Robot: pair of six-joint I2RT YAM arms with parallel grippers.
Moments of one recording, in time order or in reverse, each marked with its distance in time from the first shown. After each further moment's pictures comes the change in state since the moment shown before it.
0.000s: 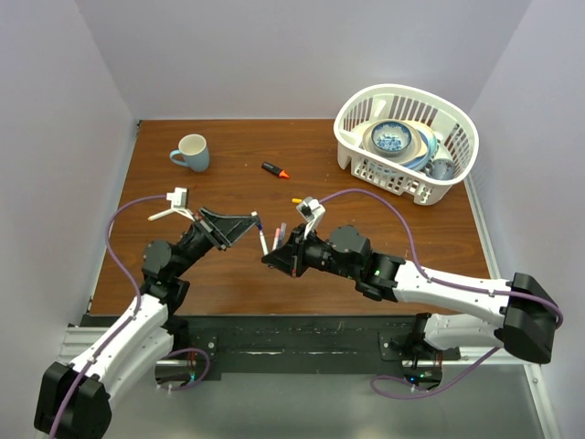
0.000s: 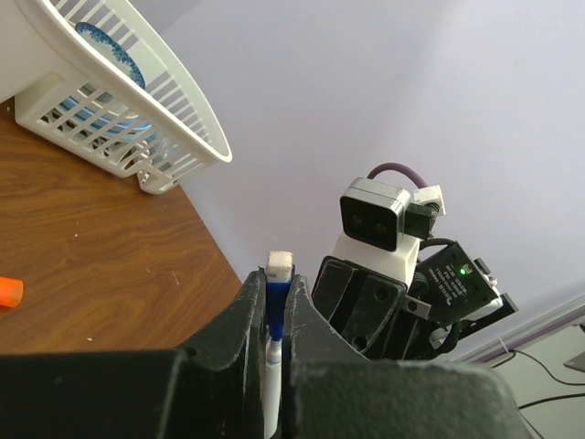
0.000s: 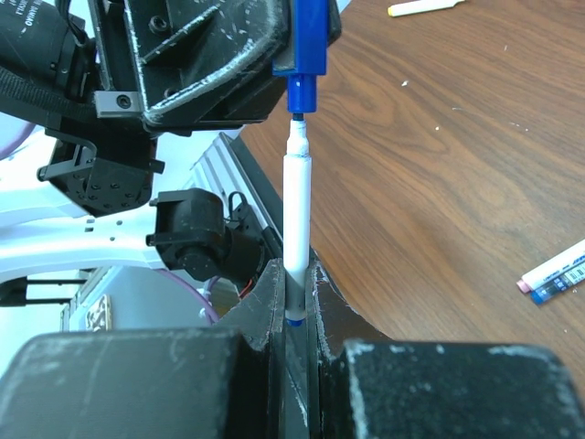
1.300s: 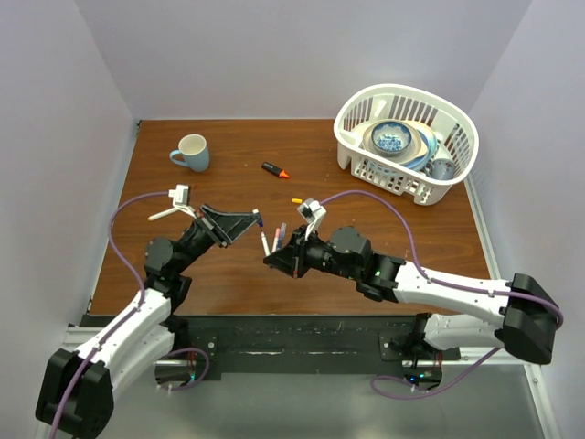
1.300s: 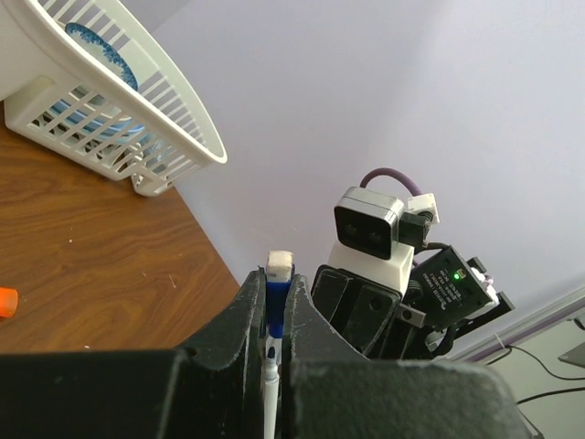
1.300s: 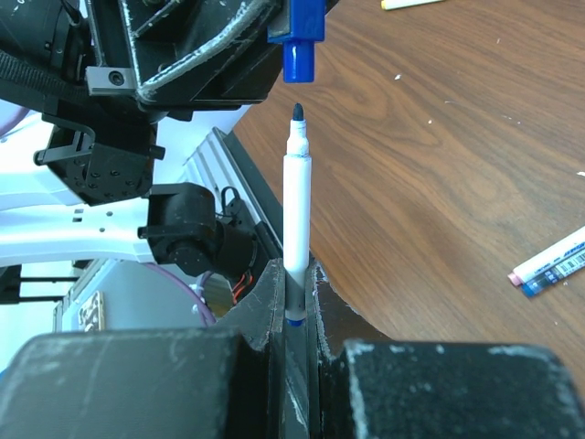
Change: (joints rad) left arm 0.014 0.084 0.000 0.110 0.028 -0.016; right arm -0.006 -0.006 -0.019 0.002 -0.005 -0.009
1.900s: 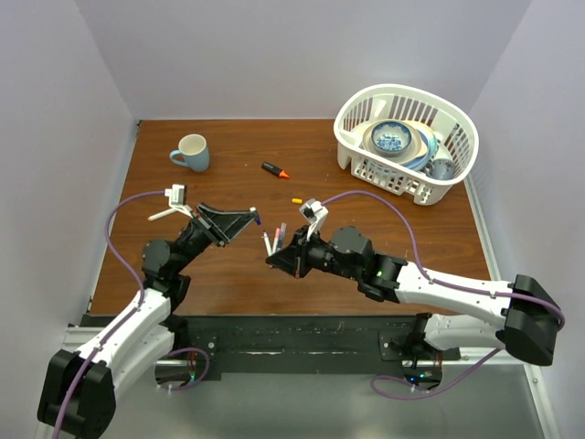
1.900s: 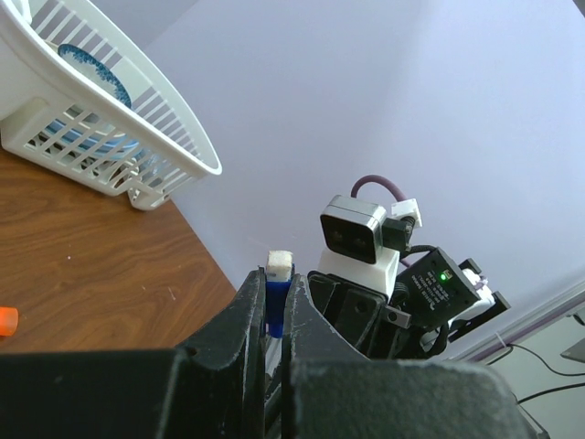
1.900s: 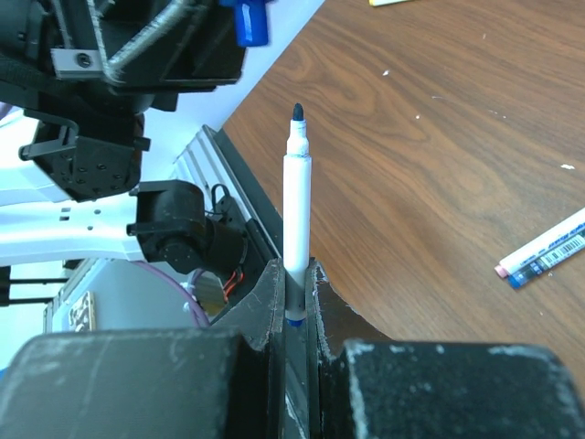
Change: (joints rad) left arm 0.023 -0.003 -0.001 0.047 0.015 -0.004; right arm -0.007 -0.011 -0.010 -0.019 0.008 -0.009
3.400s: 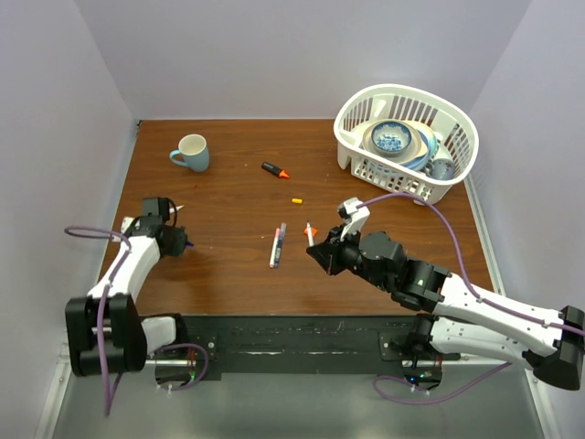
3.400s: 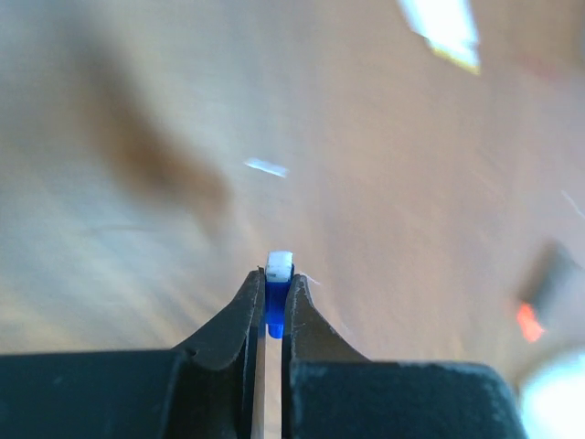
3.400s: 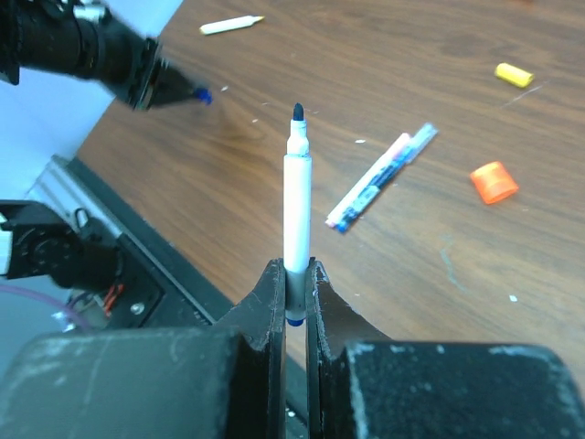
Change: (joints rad) left arm 0.414 0.400 0.391 -1.486 -0.702 -0.088; right arm -0.002 -0.293 0.023 -0.447 0.331 -0.124
